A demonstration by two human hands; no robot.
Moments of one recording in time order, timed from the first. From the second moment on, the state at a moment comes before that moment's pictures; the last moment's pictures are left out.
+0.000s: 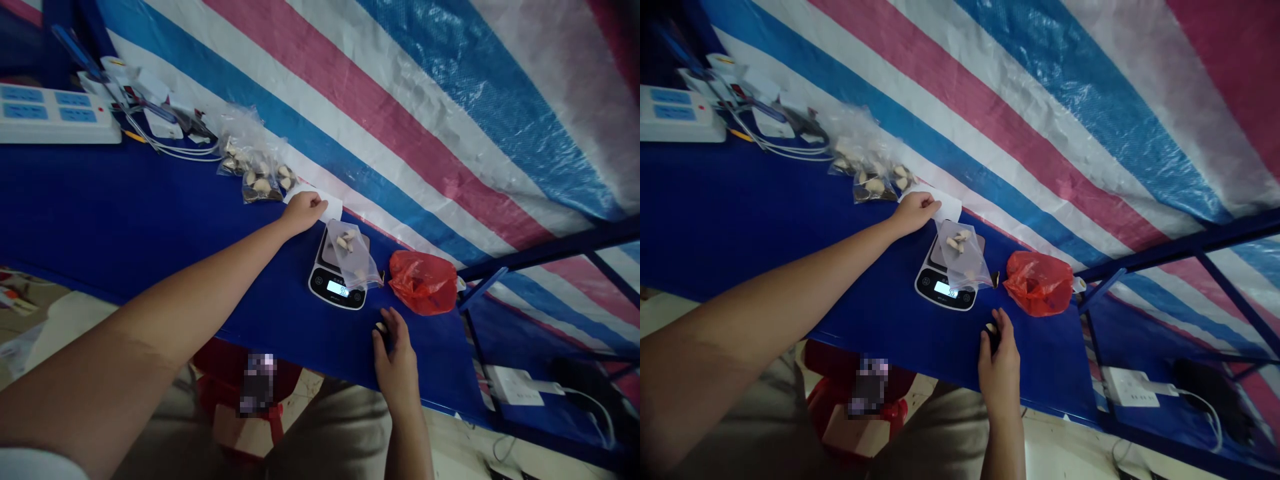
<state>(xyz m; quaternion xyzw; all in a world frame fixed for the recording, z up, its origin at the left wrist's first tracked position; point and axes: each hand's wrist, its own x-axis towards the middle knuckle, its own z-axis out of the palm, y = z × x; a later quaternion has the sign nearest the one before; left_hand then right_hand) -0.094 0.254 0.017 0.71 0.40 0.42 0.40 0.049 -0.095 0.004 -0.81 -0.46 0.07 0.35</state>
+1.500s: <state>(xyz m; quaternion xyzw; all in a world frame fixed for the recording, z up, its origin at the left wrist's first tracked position) -0.095 0.255 0.018 0.72 0.39 0.42 0.39 0.024 0.005 0.040 -0.78 -0.32 0.13 0.51</state>
